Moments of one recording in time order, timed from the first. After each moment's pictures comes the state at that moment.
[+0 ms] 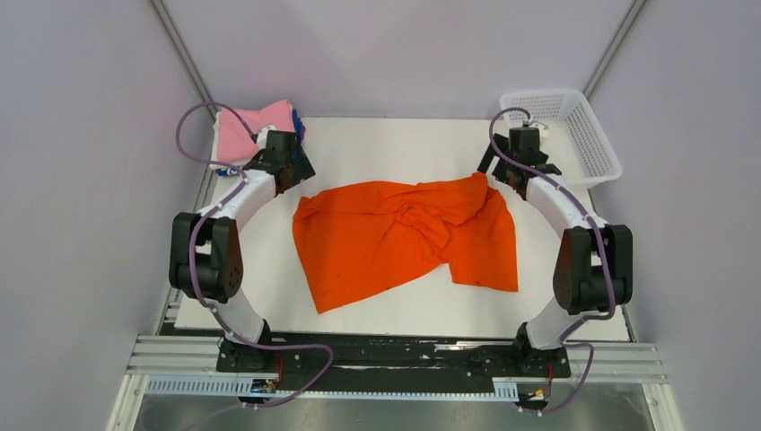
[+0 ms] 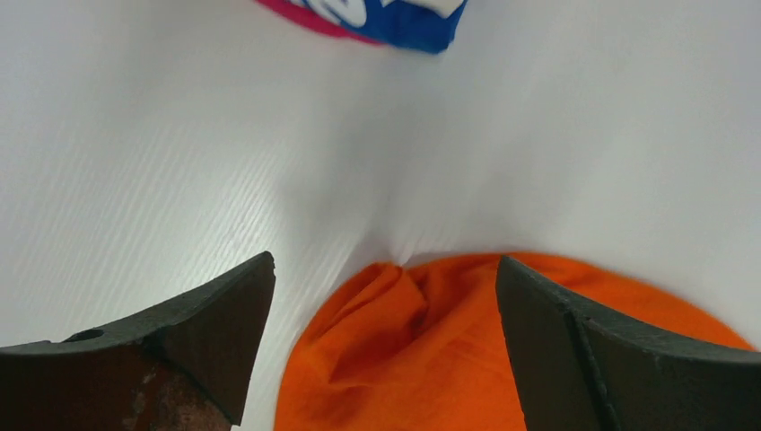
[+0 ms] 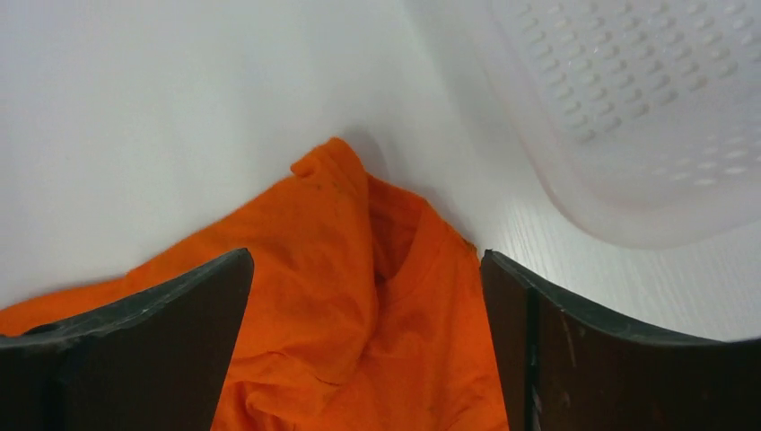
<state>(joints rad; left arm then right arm) -0.19 1.65 1.17 -0.34 -0.33 -0.58 0.08 1.61 1.14 -0.23 0.19 0.43</state>
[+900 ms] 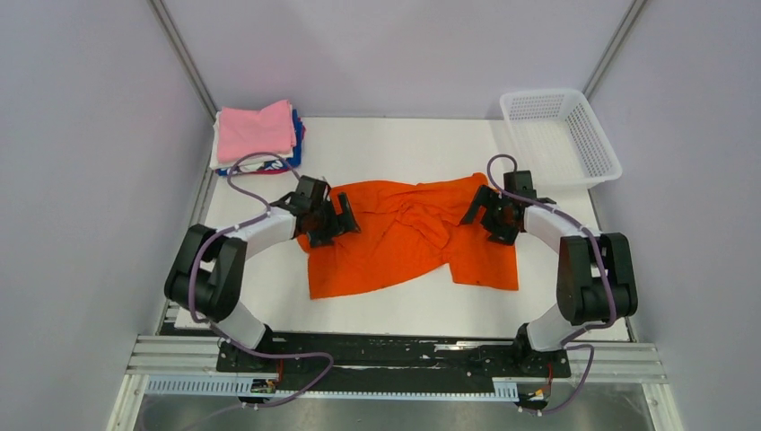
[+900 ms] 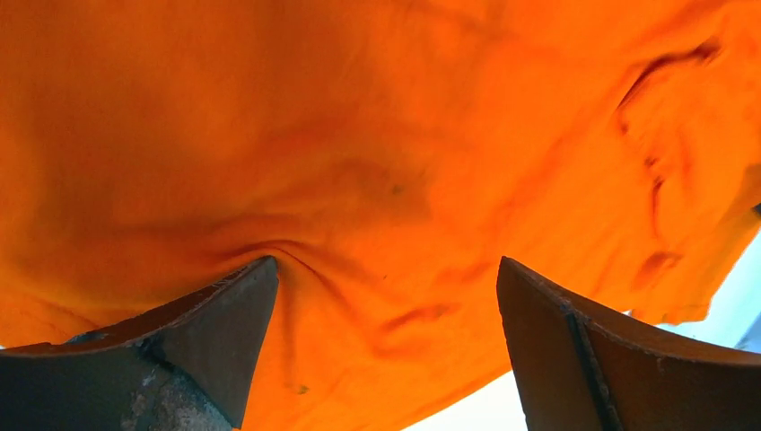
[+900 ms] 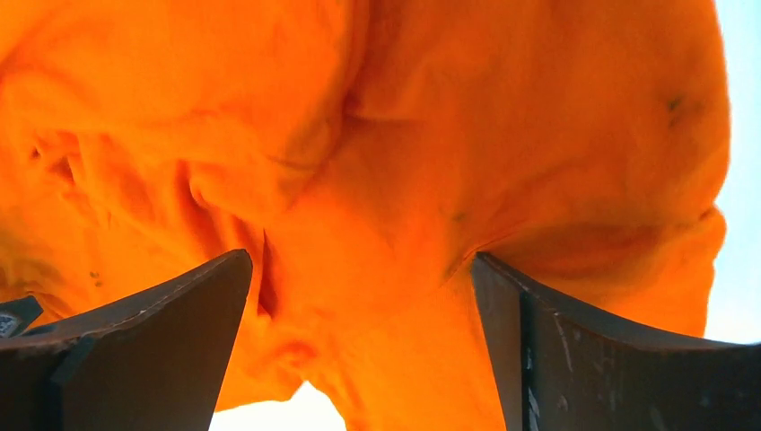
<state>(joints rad) -0.38 1.55 0.83 -0.26 0.17 -0.70 0.08 1.57 0.86 -0.35 -0.19 0.56</state>
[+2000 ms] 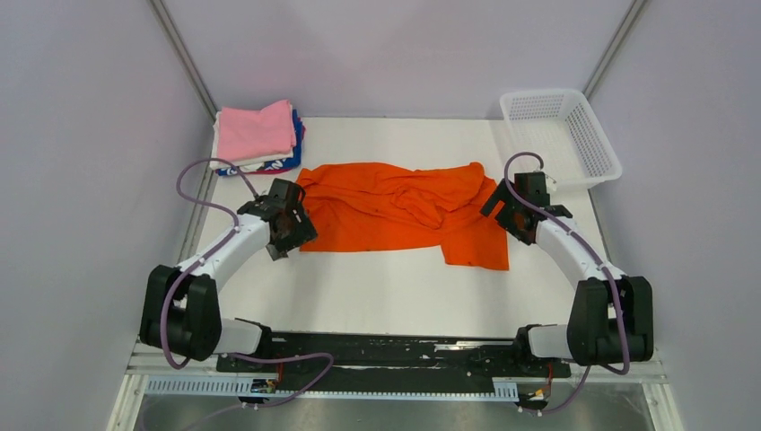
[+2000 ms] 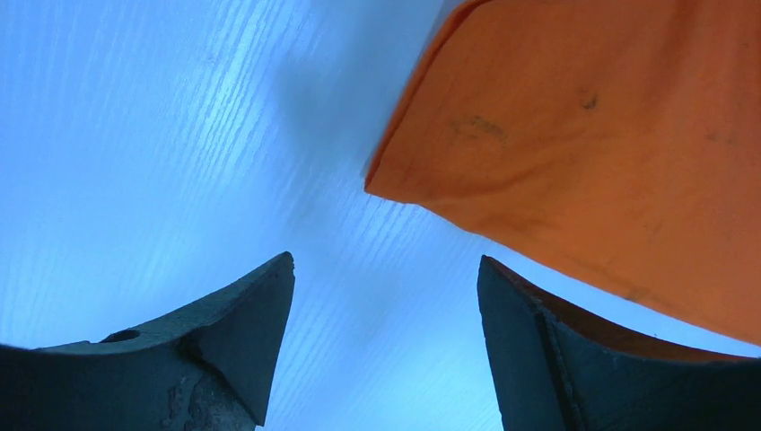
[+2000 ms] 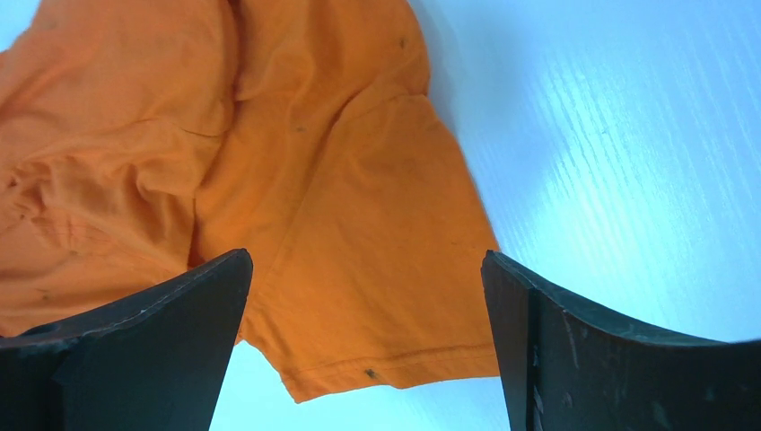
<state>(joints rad) -0.27 1.32 0.85 -0.68 -0.17 -0.76 0.08 1.32 0.83 -0.40 0.11 0.66</state>
